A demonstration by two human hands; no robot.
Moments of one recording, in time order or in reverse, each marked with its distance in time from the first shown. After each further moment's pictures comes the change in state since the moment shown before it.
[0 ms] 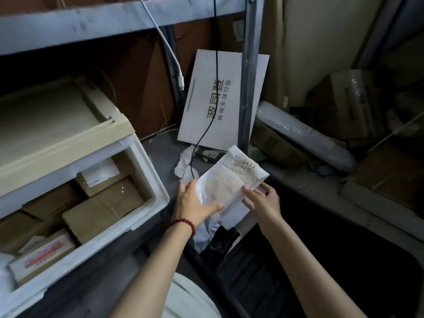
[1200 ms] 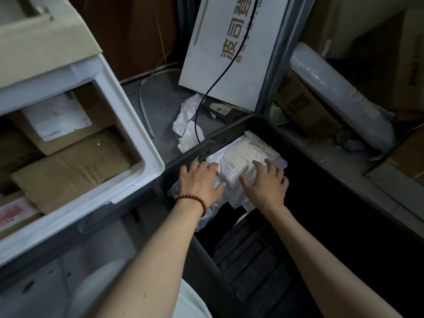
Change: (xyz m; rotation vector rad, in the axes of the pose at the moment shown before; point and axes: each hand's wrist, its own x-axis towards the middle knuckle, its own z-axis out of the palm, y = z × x) left_hand 0.074 -0.064 0.073 0.691 -0.080 0.228; right_hand 0.091 0.083 0.001 -1.627 0.012 -0.282
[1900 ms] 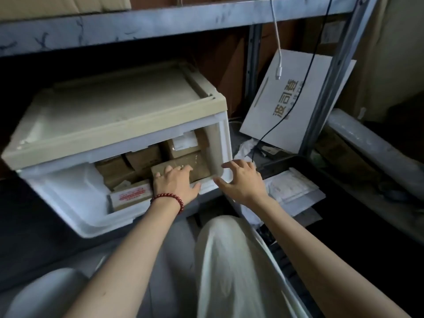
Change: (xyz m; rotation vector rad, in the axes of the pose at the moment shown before) left_hand -0.174 -0.126 -0.136 0.019 0.192 -0.422; right_hand -0.151 -0.162 -0.085 0.116 -0.045 -0.650
